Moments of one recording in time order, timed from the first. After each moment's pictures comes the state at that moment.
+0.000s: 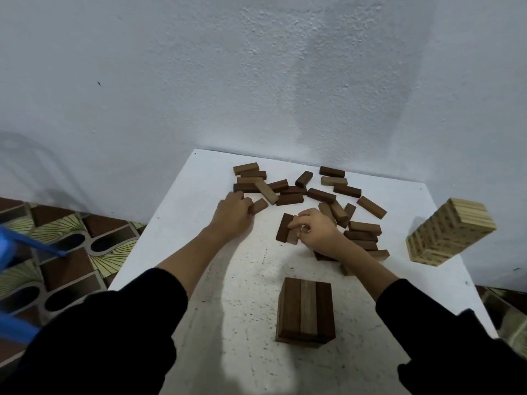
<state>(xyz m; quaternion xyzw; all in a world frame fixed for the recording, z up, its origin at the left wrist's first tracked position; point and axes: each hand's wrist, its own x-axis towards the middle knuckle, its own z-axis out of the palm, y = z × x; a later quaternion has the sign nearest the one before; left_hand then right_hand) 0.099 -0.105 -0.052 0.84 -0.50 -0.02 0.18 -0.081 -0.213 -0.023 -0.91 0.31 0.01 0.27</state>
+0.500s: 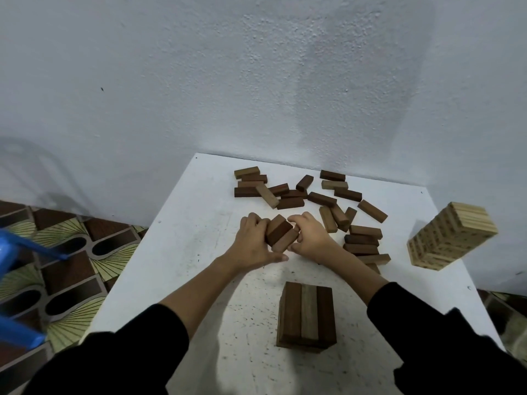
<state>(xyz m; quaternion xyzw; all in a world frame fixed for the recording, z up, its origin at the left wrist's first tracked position) 0.046 -0.089 -0.063 0.80 -0.50 -0.17 0.28 -0.072 -0.202 -0.026 -0.91 0.29 0.00 0.28</state>
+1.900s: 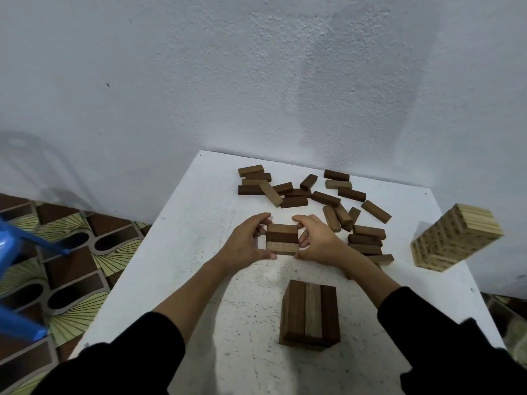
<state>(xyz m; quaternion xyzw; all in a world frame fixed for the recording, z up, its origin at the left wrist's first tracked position) 0.056 -0.071 -0.065 0.75 -0.44 -0.27 0.42 -0.082 -0.202 -0.021 -0.90 0.28 0.02 0.33</state>
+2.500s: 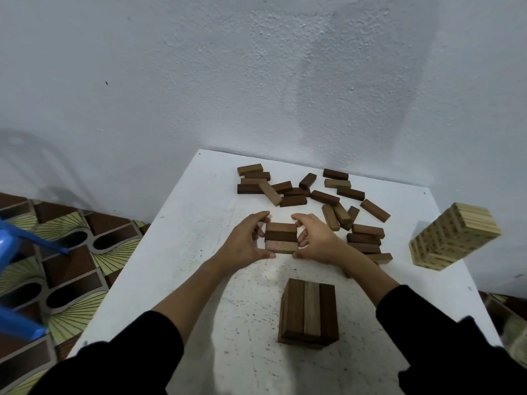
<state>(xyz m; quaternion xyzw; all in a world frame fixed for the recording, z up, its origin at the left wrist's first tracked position) 0.052 -0.069 -0.062 0.75 -0.45 -0.25 0.41 -0.082 -0.203 -0.023 -0.90 0.28 0.02 0.34</state>
